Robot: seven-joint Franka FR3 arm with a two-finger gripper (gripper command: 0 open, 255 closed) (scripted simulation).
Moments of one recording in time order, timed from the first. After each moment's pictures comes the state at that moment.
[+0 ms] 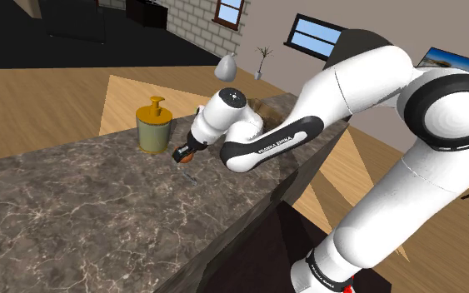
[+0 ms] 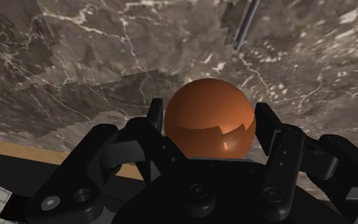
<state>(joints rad) -0.20 0.00 0.41 -2.41 -0.48 2.82 0.54</state>
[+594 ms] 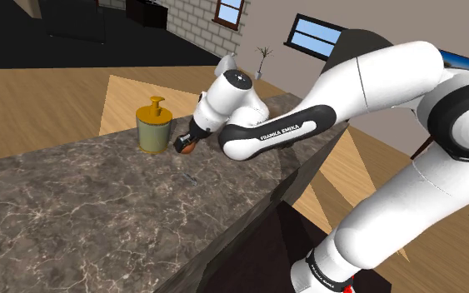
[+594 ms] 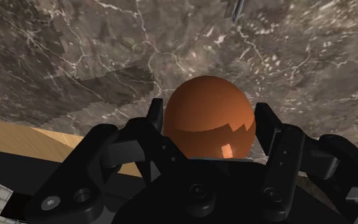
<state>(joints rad) -0.18 -0.09 0.40 -2.39 -0.30 2.72 0.39</state>
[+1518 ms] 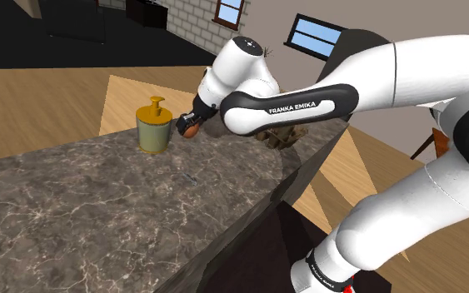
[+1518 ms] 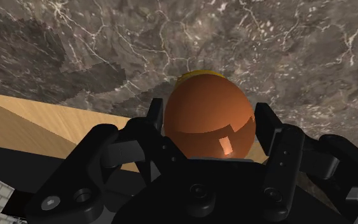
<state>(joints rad) -0.14 -0.20 0.37 -2.30 -0.16 2.54 0.26</state>
